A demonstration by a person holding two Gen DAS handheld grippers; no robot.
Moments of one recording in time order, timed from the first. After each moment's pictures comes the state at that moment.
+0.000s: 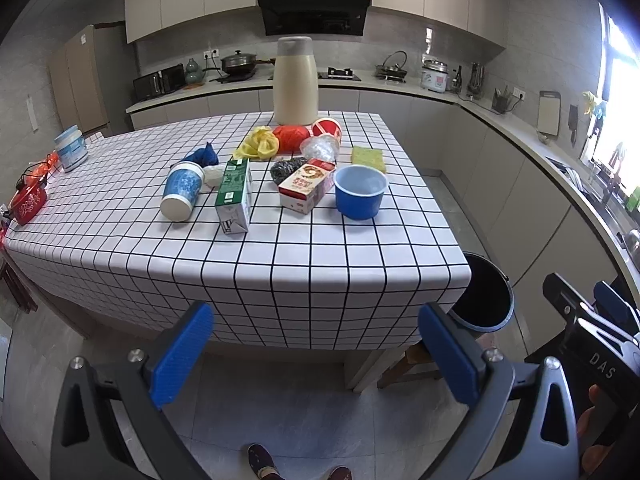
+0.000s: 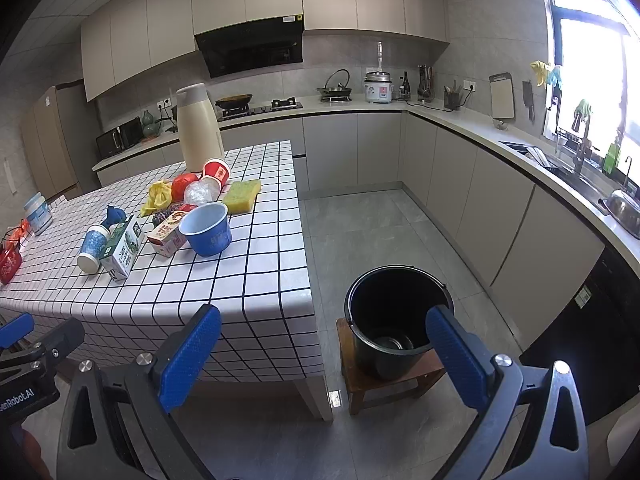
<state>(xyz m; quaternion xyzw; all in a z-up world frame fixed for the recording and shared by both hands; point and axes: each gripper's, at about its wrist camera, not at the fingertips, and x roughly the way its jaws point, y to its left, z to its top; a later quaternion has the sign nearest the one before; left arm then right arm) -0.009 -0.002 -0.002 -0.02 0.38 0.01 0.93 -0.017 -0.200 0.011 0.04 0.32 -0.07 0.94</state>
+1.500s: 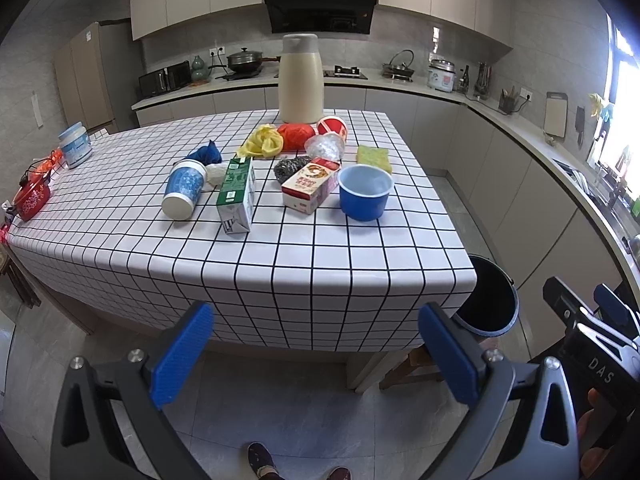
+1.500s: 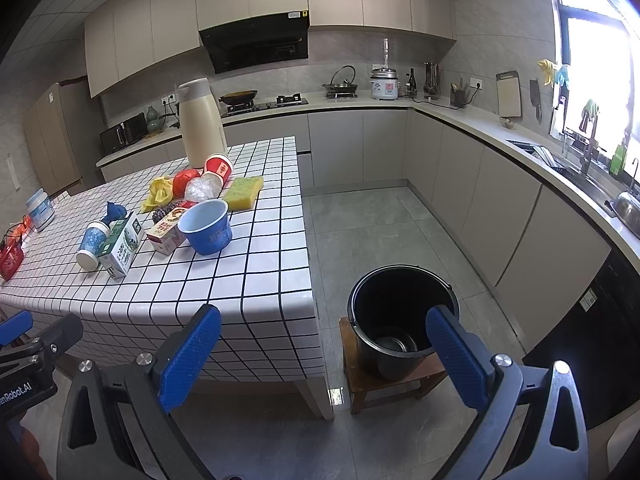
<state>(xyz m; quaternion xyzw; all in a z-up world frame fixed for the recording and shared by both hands) -0.003 -0.004 -0.003 -0.02 0.38 0.02 0.92 -0.002 -0.203 0.003 0.04 0.33 -0.06 0.94</state>
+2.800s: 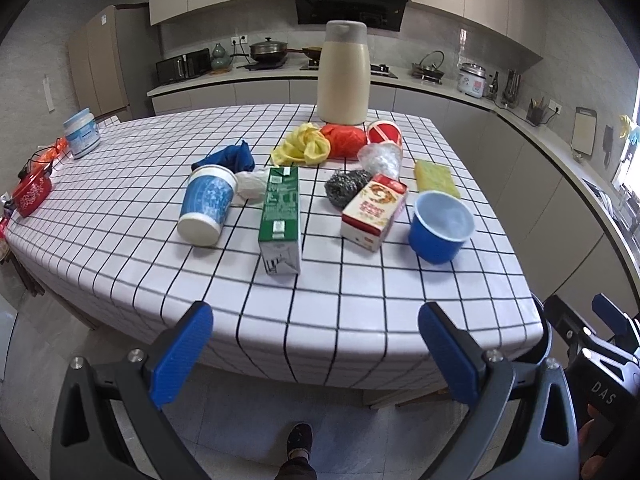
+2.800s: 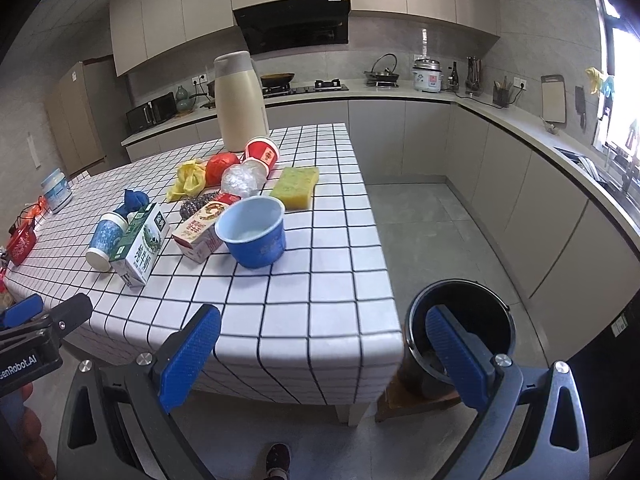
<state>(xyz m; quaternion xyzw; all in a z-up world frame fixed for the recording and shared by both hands) 0.089 0.063 -0.022 -0.03 0.39 0.05 0.92 0.093 -0.141 -0.019 0.02 0.35 0.01 0.94</state>
